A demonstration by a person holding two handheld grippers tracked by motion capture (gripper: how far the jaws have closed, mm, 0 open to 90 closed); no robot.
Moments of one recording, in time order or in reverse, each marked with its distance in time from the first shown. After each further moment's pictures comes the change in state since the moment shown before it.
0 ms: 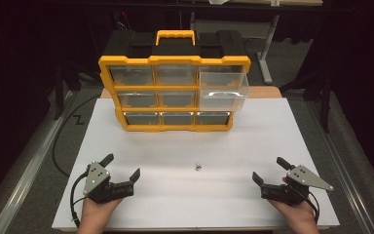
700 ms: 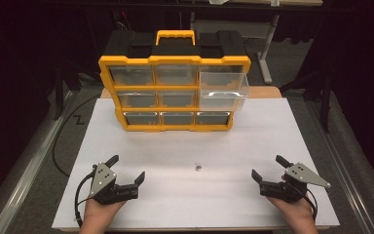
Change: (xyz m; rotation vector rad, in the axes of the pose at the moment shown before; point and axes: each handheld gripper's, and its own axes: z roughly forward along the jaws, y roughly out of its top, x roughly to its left) left arm -0.008 0.000 0.004 0.041 -0.025 0.041; right arm -0.002 0.000 0.009 0.006 -0.010 0.002
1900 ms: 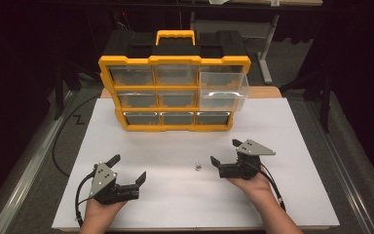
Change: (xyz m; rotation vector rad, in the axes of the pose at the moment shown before) left arm -0.002 0.002 0.000 -0.034 -0.026 -0.010; right arm 0.059 0.042 0.096 0.103 0.180 -0.064
